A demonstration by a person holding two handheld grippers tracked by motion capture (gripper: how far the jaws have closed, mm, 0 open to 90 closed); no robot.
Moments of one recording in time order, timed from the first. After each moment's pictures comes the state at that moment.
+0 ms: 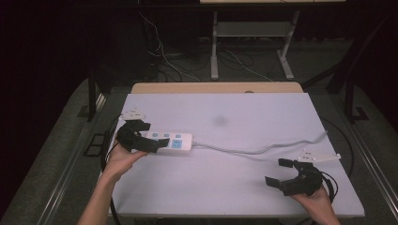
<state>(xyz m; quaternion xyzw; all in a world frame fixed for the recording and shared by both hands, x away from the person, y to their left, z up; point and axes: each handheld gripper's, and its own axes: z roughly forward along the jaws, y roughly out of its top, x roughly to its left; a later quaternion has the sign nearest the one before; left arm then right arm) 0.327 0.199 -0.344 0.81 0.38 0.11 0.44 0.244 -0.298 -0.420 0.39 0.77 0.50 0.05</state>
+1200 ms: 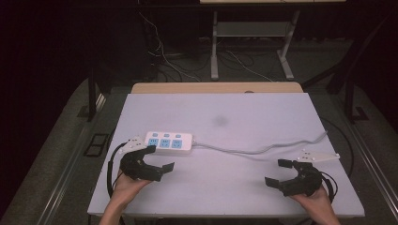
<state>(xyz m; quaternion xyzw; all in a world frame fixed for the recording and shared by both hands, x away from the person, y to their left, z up) 0.271 0.189 -0.391 0.79 0.37 0.10 0.48 0.244 -0.297 -0.421 0.39 0.78 0.49 0.04</state>
